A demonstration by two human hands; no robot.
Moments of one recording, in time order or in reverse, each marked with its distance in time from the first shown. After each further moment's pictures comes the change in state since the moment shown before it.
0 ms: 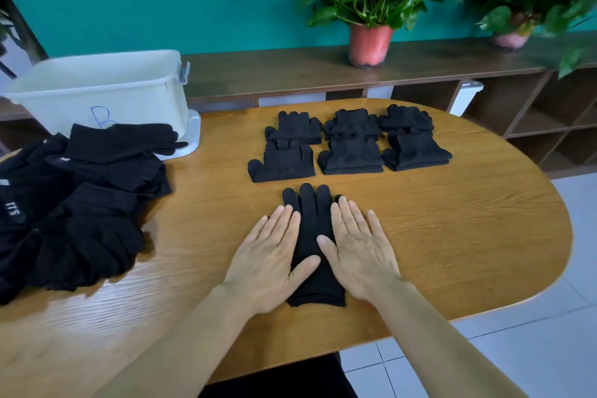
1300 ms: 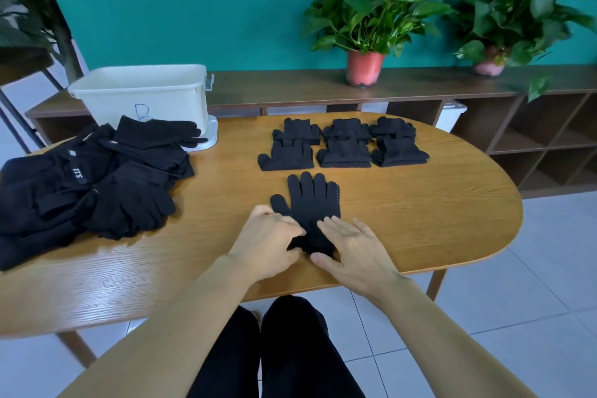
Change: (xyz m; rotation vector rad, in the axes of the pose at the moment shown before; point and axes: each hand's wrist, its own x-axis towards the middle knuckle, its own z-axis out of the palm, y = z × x) left_hand -0.050 0.024 -0.034 -0.043 0.198 0.116; right_hand -0.079 -0.008 -0.021 0.100 0.062 -0.219
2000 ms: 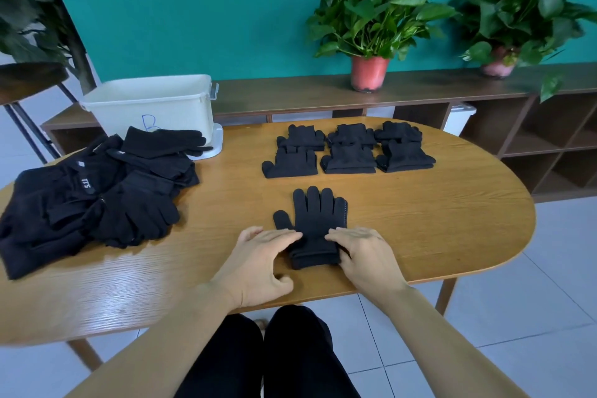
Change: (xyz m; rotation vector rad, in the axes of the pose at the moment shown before) left_hand -0.028 -0.012 0.012 -0.225 -0.016 -0.072; right_hand 0.007 0.015 0.020 0.192 0.415 -0.041
